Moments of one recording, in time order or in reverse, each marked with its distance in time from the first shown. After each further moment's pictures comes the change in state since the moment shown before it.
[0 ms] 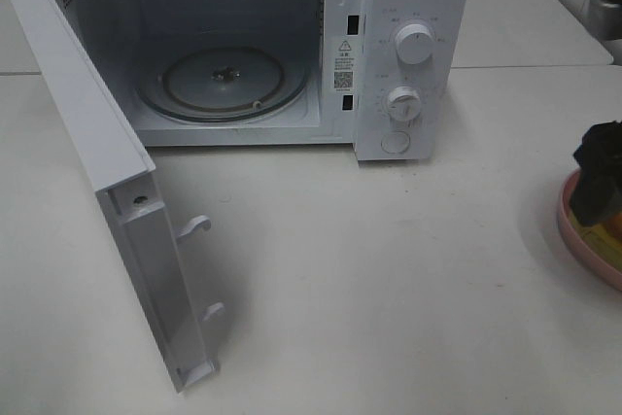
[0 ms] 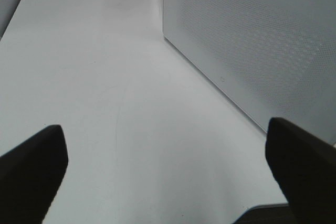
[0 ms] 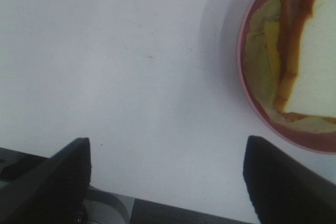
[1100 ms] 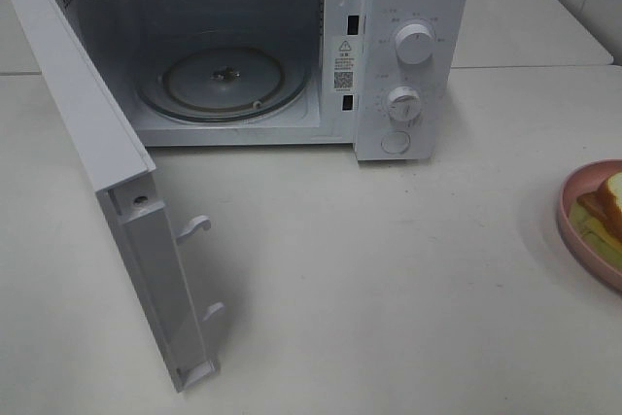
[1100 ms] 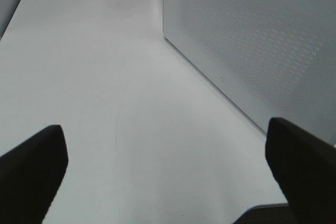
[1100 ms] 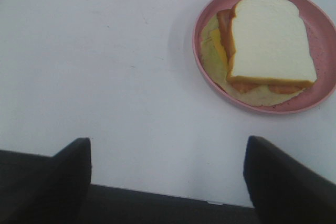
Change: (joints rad) left arm 0.000 0.000 0.000 0.000 0.000 0.000; right arm -0.121 -0.884 0.319 0.007 0.079 -0.031
